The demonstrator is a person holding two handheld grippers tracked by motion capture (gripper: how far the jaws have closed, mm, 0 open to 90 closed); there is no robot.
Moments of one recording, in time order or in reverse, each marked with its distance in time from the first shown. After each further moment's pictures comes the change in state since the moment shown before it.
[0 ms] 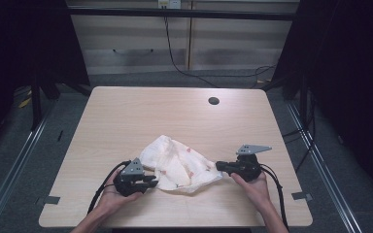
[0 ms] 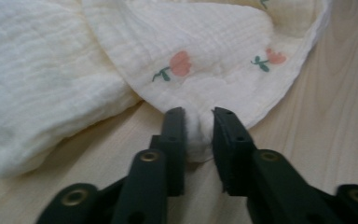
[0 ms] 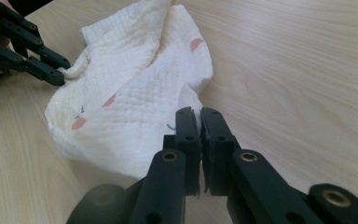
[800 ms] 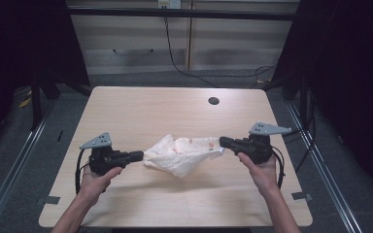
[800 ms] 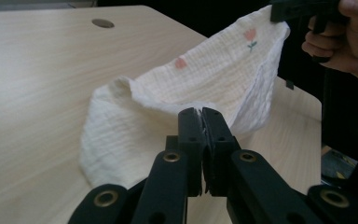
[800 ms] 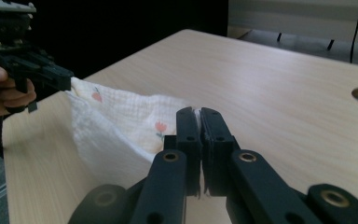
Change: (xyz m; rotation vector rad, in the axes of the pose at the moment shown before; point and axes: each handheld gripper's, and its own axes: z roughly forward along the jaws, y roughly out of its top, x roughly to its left) left arm 0.037 0.039 -0.084 -0.360 -0.054 -0.209; right arm 0.019 0.075 -0.051 -0.228 -0.004 -0.064
